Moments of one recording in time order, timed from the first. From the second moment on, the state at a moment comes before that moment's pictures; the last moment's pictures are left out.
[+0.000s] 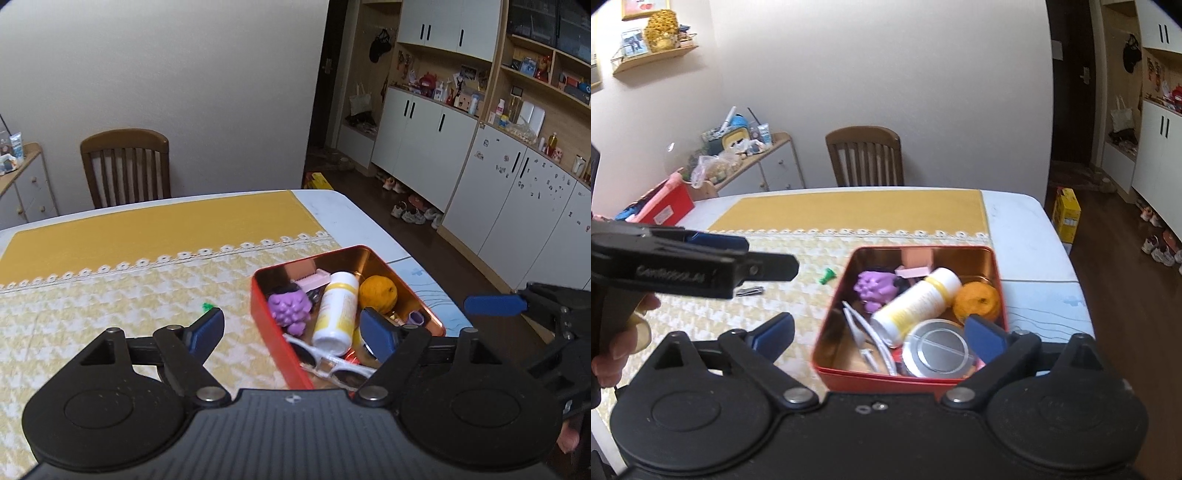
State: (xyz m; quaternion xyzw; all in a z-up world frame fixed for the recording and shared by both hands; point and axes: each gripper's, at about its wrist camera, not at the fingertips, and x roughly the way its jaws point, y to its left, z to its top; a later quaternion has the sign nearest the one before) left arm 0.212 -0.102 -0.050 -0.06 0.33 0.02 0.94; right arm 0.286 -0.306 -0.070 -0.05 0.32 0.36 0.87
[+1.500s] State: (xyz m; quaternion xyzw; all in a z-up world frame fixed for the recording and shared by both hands) left arm 0.205 0.093 -0.155 -0.07 0.38 0.04 0.92; right arm 0.335 -0.080 -0.128 -0.04 0.40 0.27 0.87
